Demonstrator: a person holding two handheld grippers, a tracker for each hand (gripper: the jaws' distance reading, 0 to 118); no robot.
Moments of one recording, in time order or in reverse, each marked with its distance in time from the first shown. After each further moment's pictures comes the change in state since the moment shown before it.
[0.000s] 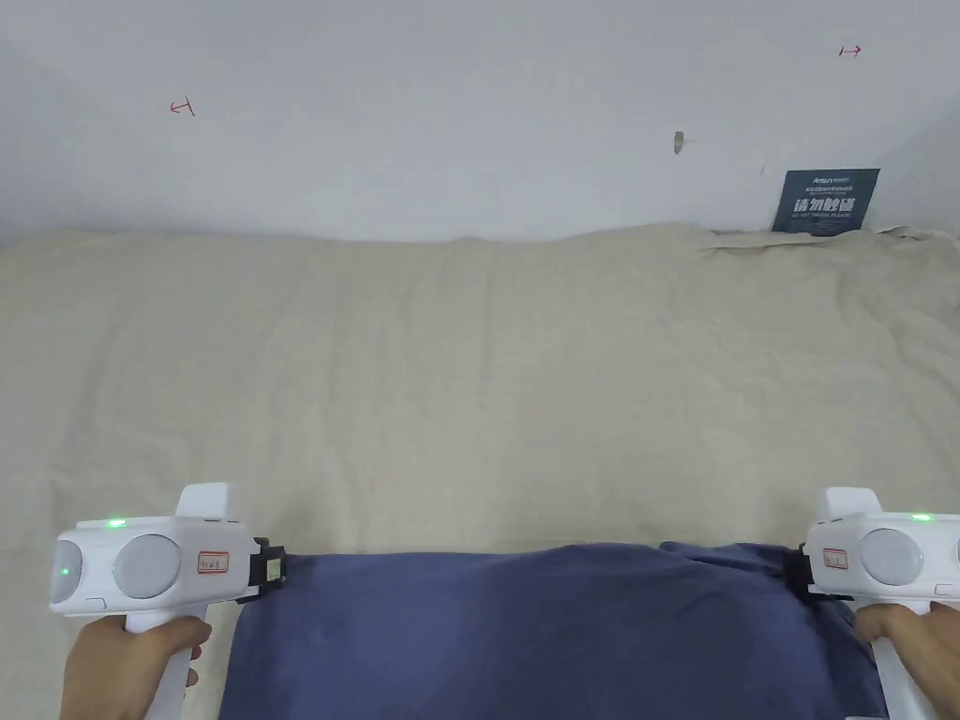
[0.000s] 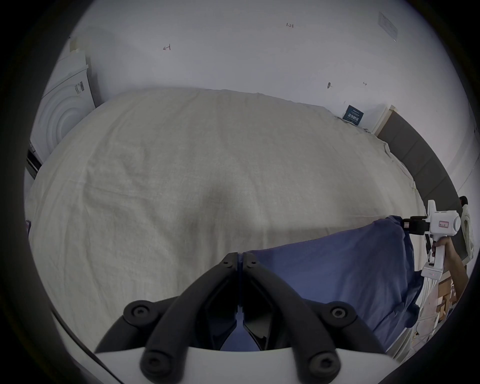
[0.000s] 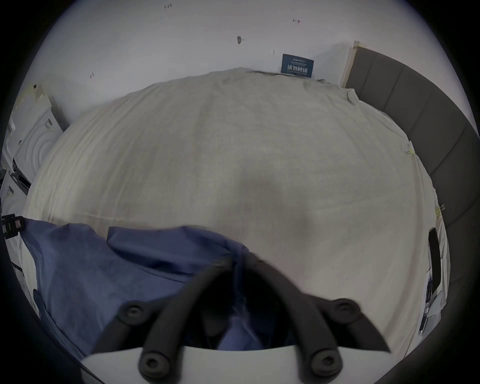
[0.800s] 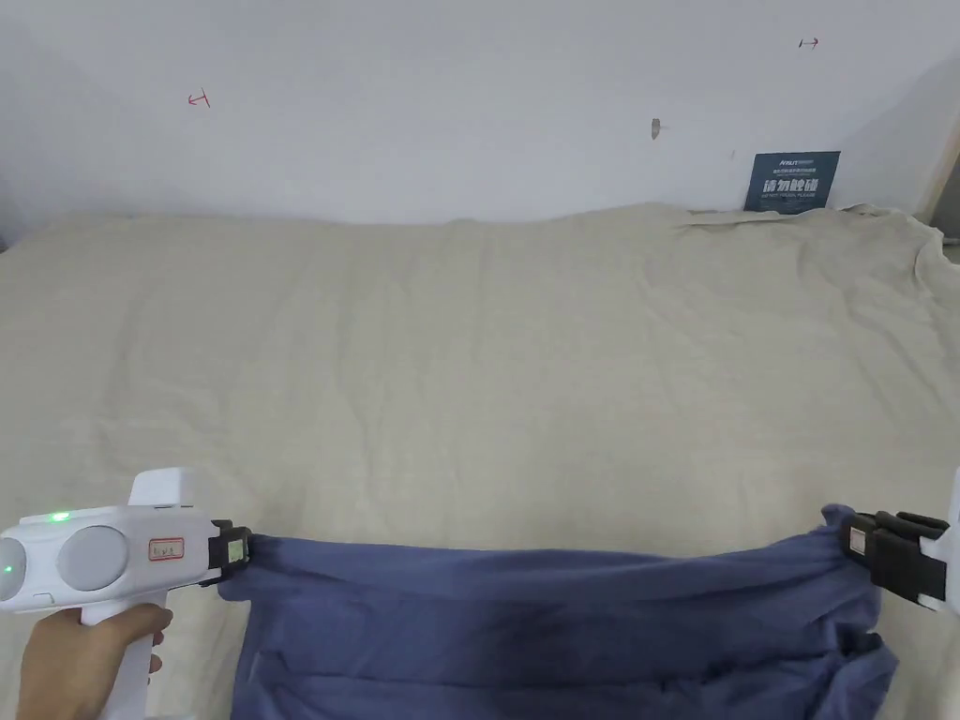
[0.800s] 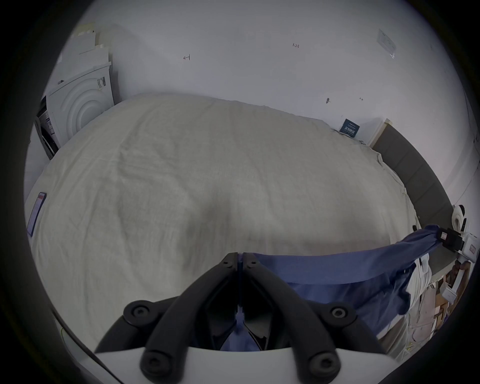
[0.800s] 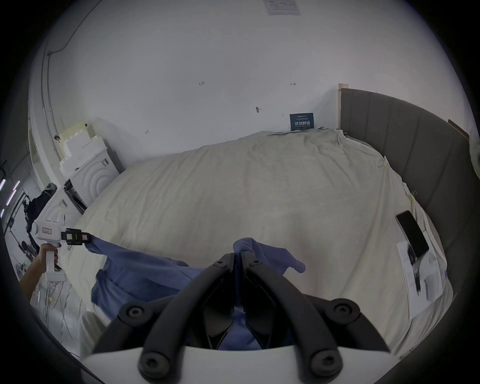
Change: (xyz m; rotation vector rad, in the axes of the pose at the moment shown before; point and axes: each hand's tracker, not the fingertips) left arm -0.011 -0.093 0.097 0.066 0.004 0.045; right arm 0.031 -0.138 0.236 0.304 0.244 -0.051
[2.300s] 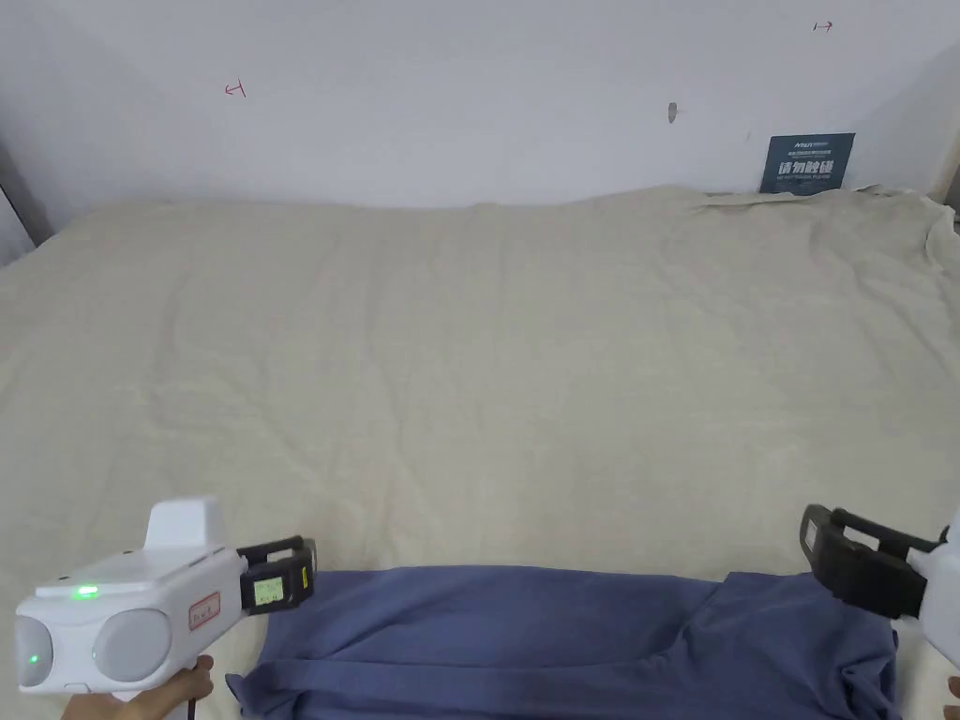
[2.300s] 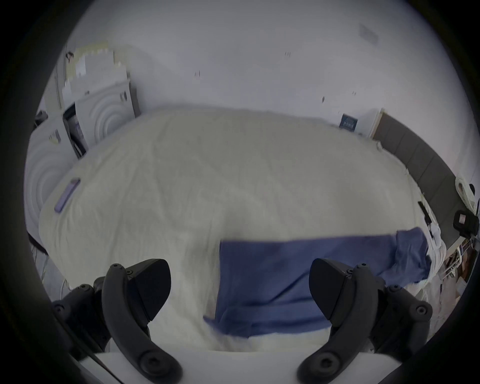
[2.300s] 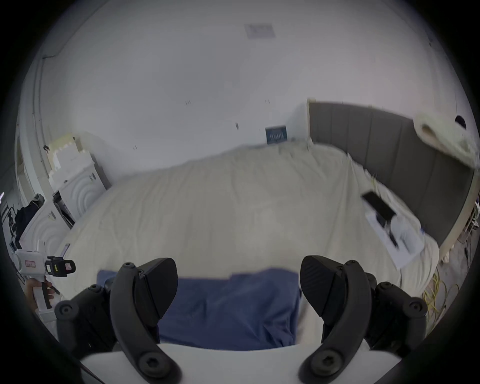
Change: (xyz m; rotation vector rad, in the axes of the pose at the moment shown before) left arm 0.046 -0.083 0.087 0.206 0.110 -0.061; right arm -0.076 -0.042 0.062 0.207 -0.165 -0.035
